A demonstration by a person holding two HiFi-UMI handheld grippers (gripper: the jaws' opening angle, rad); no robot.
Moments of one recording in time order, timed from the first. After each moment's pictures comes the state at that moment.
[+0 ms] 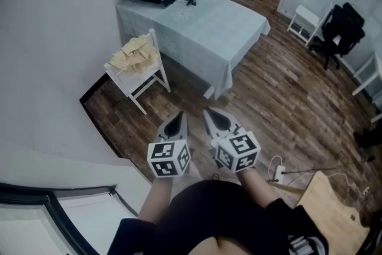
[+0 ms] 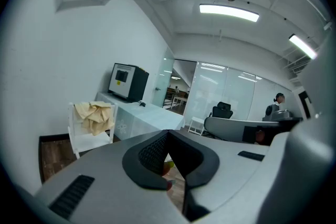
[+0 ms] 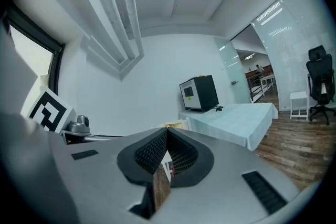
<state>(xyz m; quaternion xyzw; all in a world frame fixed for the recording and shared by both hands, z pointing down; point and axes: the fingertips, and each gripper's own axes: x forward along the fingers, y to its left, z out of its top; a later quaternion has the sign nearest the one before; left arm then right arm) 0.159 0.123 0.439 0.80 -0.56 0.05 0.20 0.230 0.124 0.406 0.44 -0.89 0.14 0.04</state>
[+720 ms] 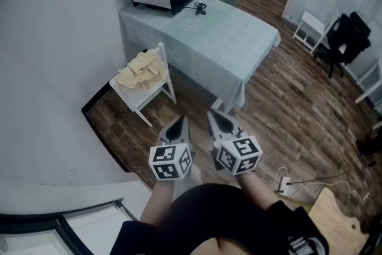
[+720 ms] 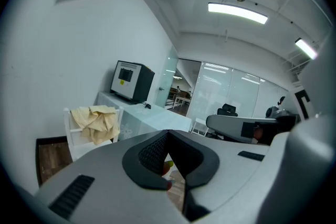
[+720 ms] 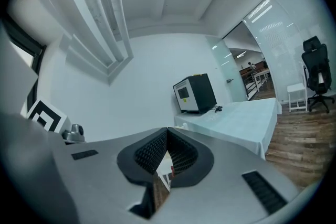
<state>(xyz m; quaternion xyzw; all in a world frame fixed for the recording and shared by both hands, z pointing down) 0.095 0.017 0.443 0.80 -0.56 0.05 0.21 0.177 0.013 0.407 0.46 -0.87 0.17 0.01</state>
